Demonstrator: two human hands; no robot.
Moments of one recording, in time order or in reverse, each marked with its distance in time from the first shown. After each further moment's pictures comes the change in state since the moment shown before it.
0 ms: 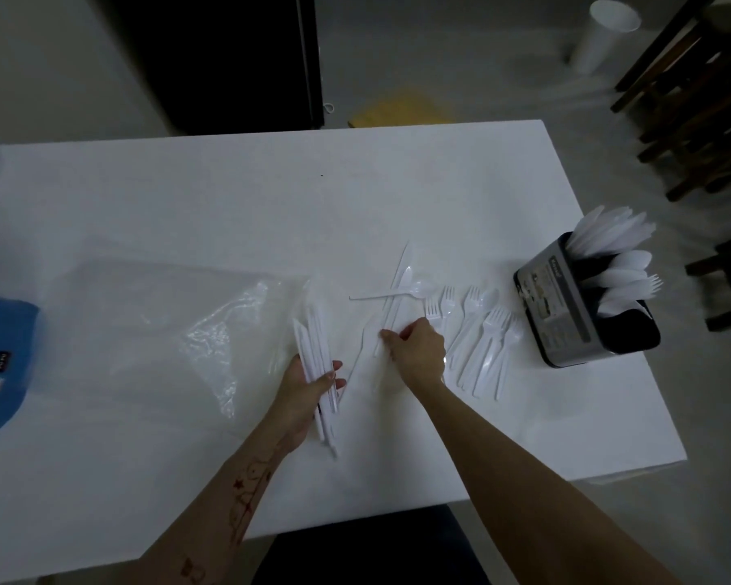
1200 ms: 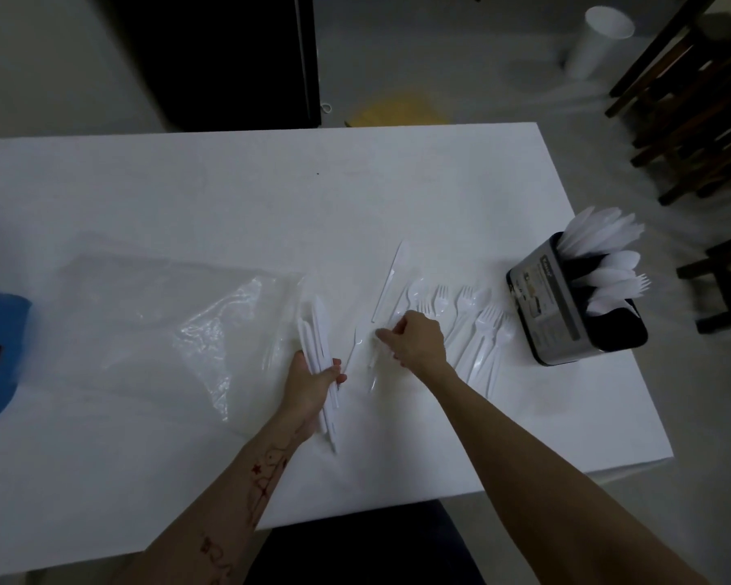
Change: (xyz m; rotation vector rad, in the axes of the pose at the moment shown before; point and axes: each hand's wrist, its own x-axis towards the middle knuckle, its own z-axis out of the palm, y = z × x) left_hand 0.010 -0.010 0.021 0.084 0.199 -0.040; right_hand 0.006 -0.002 -0.026 -0.184 -0.151 -0.189
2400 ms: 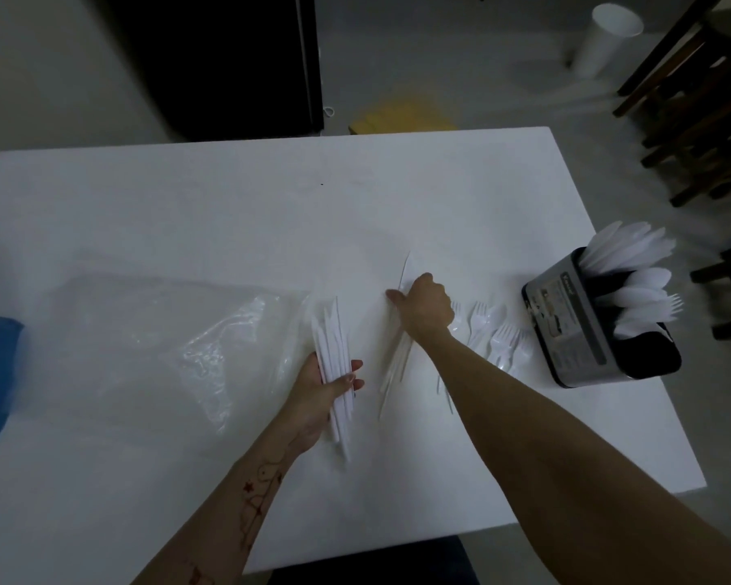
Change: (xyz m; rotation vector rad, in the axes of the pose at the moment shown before) left_hand 0.021 0.019 -0.003 -0.079 -0.298 0.033; right_hand 0.071 -0.048 -0.013 -0.133 0.136 0.116
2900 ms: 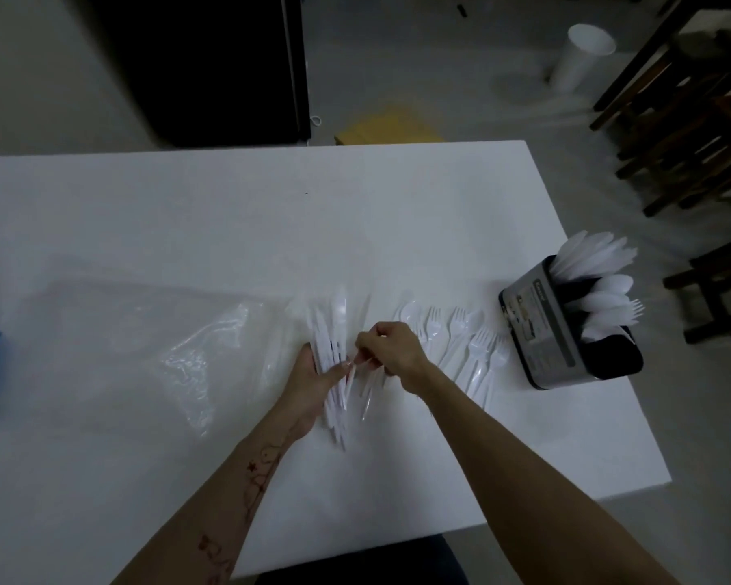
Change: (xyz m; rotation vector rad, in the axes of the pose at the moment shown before) left_hand 0.015 0.008 0.019 0.054 0.030 0.062; right_hand -0.055 0.025 -0.005 0.543 -0.411 -0.008
